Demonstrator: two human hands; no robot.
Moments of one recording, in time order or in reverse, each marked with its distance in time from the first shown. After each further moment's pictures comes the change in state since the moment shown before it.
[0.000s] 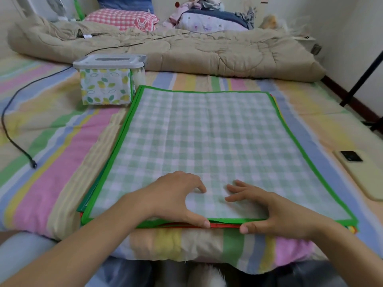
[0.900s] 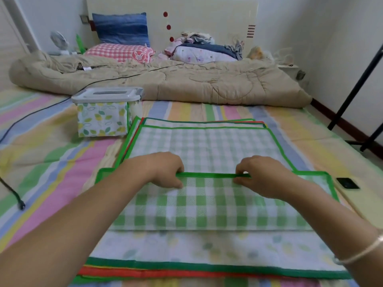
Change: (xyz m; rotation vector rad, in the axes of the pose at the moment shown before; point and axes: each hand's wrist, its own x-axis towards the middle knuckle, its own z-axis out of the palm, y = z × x) left_hand 0.060 -0.030 -0.105 0.289 -0.081 -0.167; right_hand 0.076 -0.050 -0.089 -0.849 0.289 0.193
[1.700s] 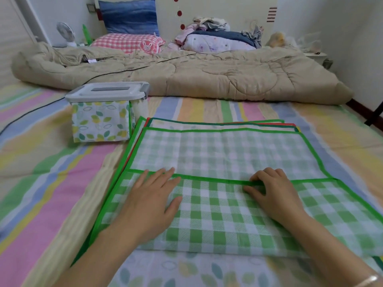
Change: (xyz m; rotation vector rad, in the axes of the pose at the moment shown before) left_hand 0.030 -0.053 0.092 -0.149 0.496 -0.108; right_hand 0.086 0.028 0.106 0.331 0.377 0.198
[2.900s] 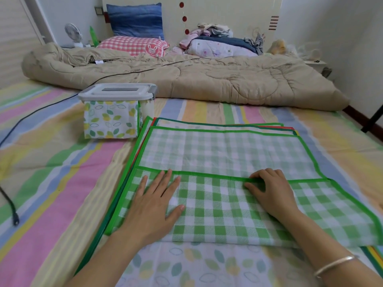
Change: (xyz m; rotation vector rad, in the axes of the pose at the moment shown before) left_hand -0.020 -0.015 0.035 0.083 -0.026 -0.033; right_hand -0.002 0.002 0.007 0.042 0.004 0.075
